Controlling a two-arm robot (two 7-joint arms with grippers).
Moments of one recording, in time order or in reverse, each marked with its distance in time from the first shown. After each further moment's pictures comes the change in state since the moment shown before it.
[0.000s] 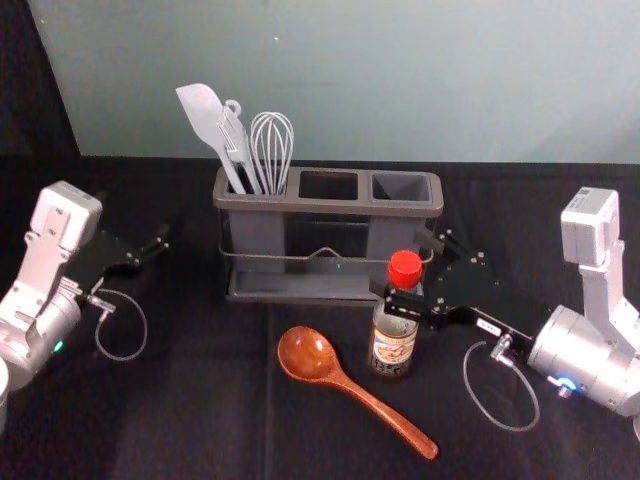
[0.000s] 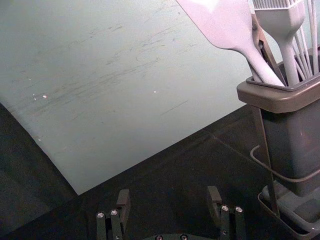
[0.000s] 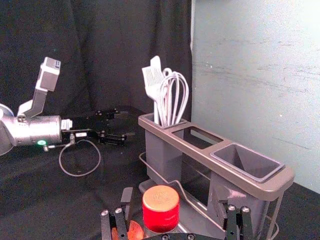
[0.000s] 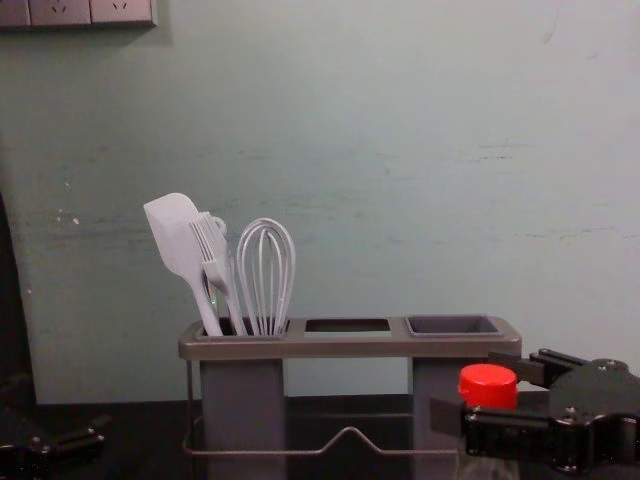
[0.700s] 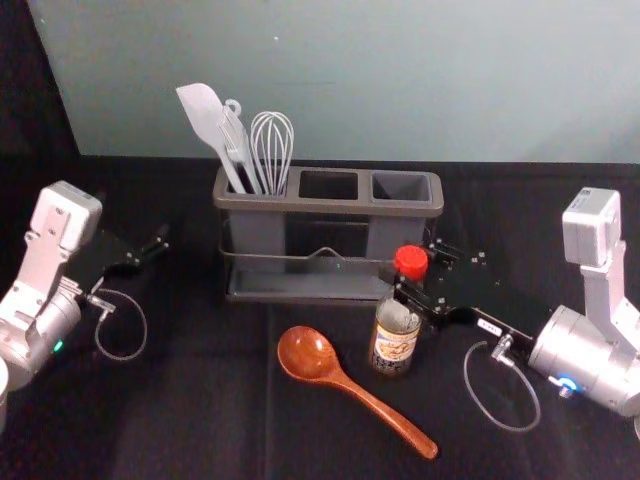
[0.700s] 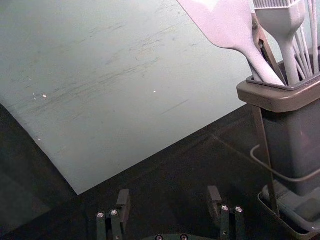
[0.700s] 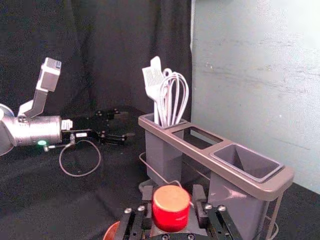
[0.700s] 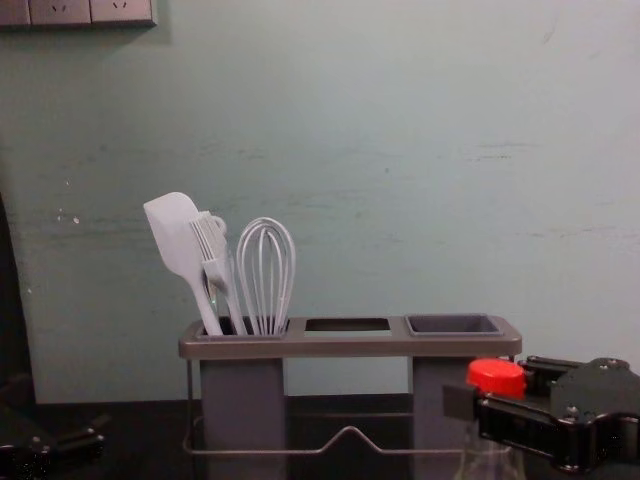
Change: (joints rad) left arm 0.000 0.000 0.000 0.000 0.000 0.000 0.000; right arm -0.002 0.002 0.001 -0.003 0.000 -0.003 0.000
